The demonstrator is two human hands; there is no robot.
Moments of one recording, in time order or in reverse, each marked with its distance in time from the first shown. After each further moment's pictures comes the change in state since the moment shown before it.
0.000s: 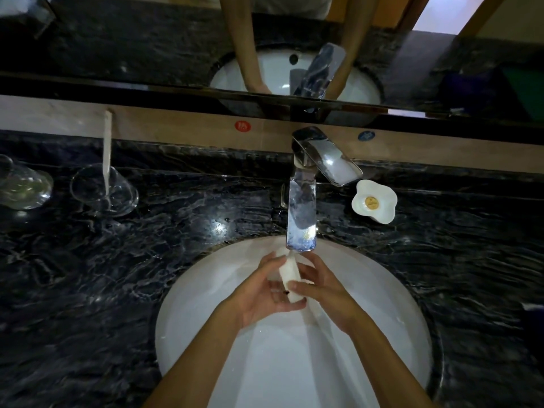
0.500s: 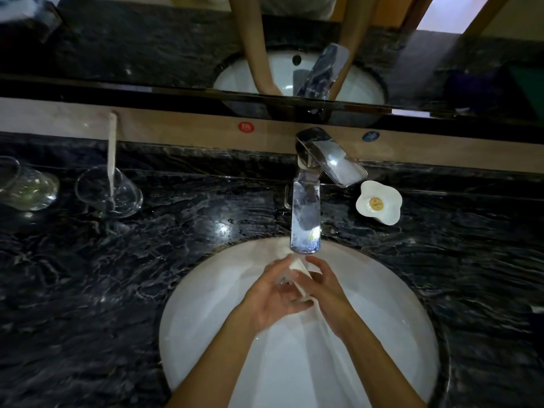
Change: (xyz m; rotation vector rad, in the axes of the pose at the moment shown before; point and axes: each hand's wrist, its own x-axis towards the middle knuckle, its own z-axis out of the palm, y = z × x) left_hand 0.009 -0.013 0.005 -0.036 0.045 0.024; right_hand 0.008 0.012 0.012 0.035 0.183 0.053
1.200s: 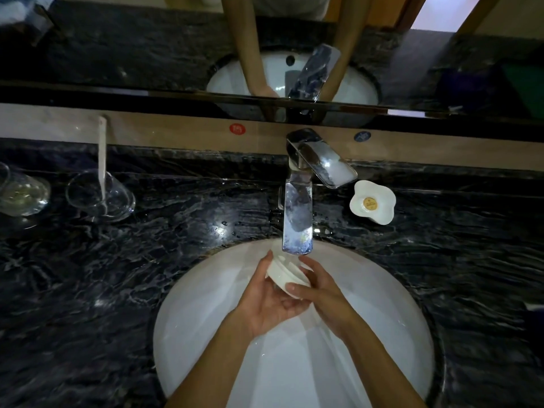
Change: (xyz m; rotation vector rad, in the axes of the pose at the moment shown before) left_hand 0.006 -0.005 -0.009 -0.172 -0.023 -0.102; right_hand -0.001 0.002 -0.013 0.043 -0.107 0.017
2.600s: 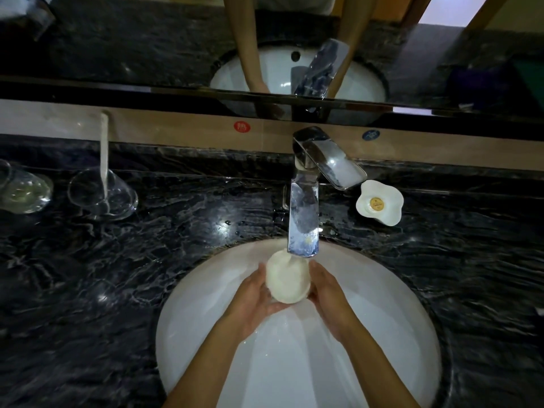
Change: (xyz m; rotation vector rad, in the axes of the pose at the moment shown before) left_hand -0.008 0.007 -0.020 0.274 0.164 0.247; right_hand -0.004 -0.007 0.018 0.033 0.127 -0.059
